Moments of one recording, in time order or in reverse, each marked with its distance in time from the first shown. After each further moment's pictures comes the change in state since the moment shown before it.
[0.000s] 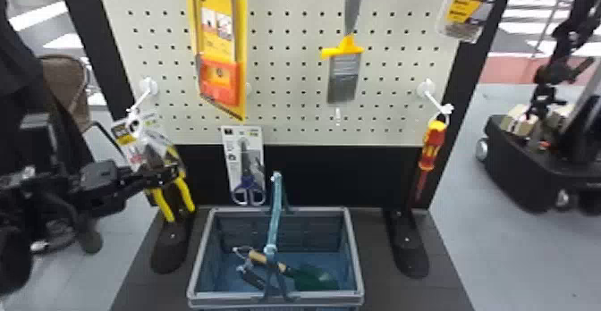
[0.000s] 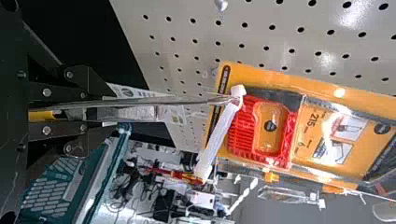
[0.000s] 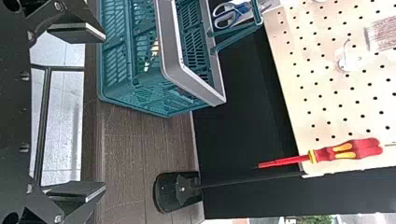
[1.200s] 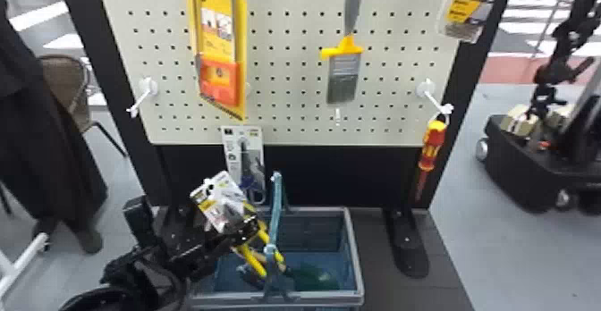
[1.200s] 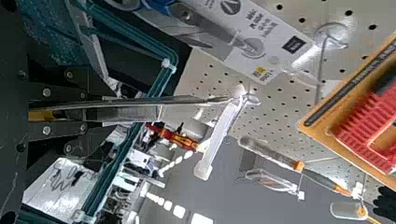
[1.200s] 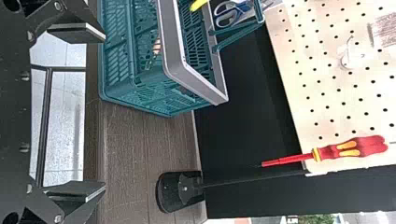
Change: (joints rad) left arm 0.055 -0.184 -0.223 0.300 0.234 -0.231 0.043; right arm -0.007 0.000 -0.001 0.013 -0.008 -0.001 0.000
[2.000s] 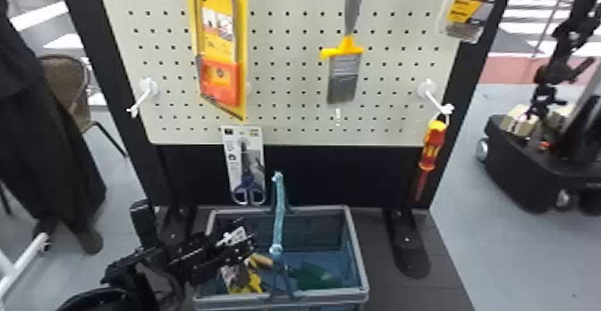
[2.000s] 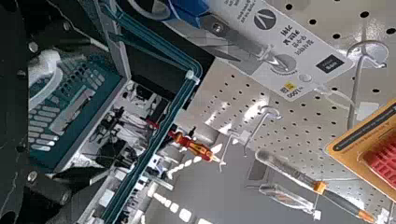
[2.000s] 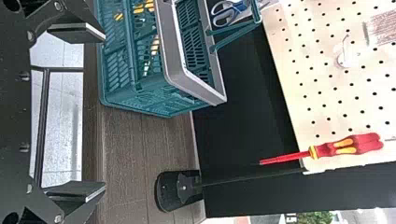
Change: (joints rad) left arm -0.001 0.015 -0.003 -0.002 -0.020 0.072 0.026; right arm 0.002 0.000 0.000 -0.002 -0.009 -0.005 0.000
